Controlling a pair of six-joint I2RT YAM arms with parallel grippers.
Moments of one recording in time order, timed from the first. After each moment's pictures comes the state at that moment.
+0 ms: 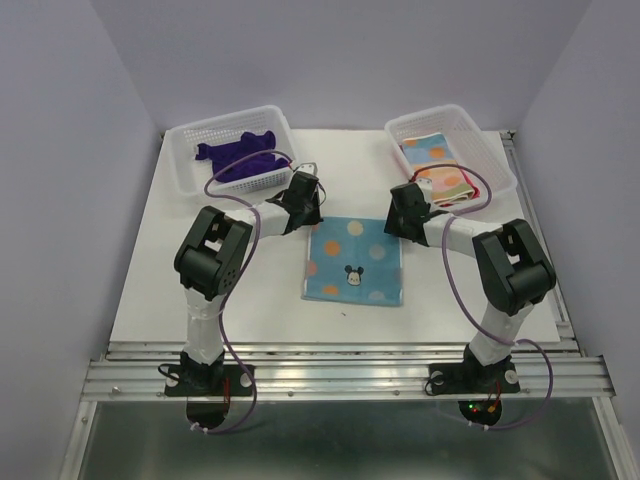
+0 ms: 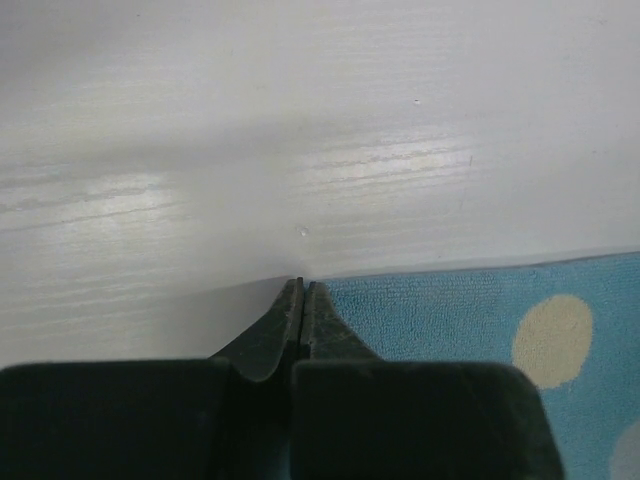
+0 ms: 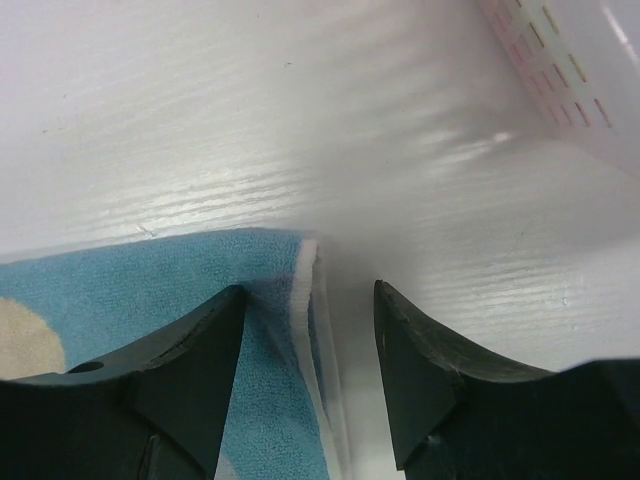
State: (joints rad) left arm -0.52 2.01 1.25 0.00 -0.11 -0.47; right arm 0.40 1.80 1.01 -0.08 0.38 0.53
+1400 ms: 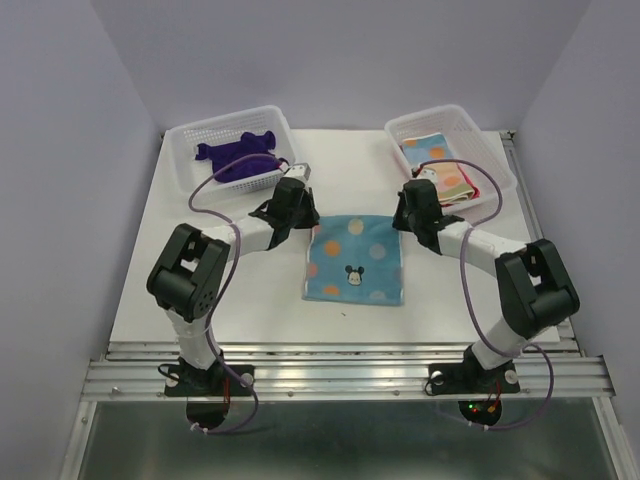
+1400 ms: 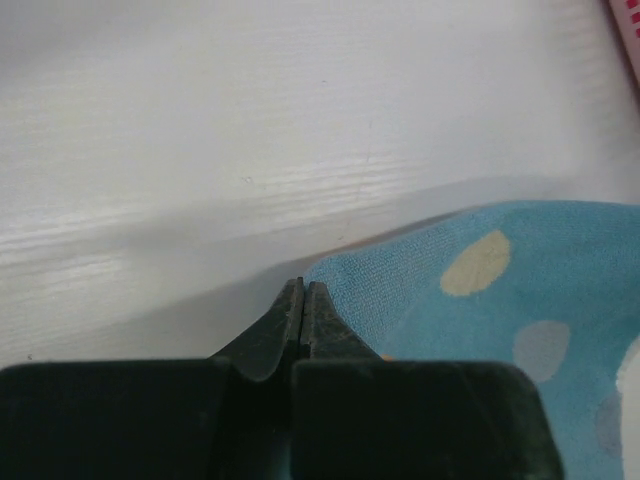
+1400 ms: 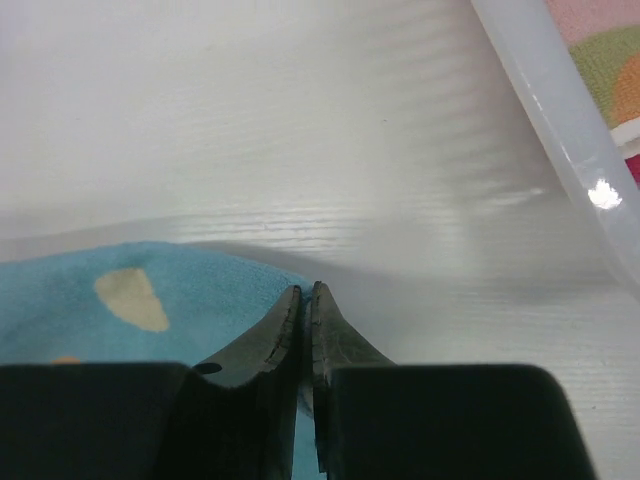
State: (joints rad) left arm -0.52 1.82 1.06 0.15 -0.02 -0.48; right arm 0.39 1.67 0.95 0.04 0.26 0.45
